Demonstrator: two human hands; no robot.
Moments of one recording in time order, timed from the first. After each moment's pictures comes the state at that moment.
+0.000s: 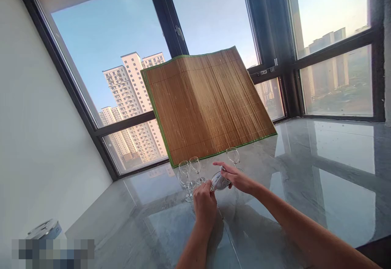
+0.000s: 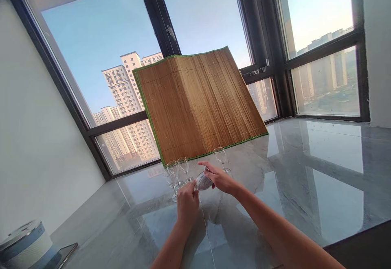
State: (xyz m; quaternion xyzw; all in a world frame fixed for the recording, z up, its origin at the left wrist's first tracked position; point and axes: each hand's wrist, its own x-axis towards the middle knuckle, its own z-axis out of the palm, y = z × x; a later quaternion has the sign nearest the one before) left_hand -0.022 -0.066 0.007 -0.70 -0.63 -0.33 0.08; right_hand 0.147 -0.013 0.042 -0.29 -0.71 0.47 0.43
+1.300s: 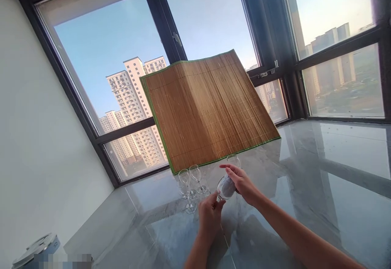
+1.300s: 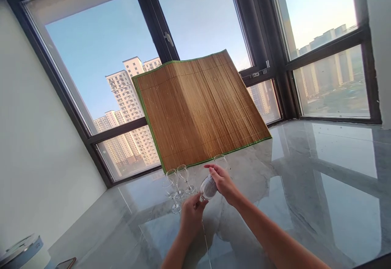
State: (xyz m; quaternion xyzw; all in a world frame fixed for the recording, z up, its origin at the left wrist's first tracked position) left_hand -0.017 -0.050 -0.002 -0.73 -0.53 -0.43 -0.10; right_hand 0.145 -0.002 0.046 -0.30 -0.52 0.54 0.59
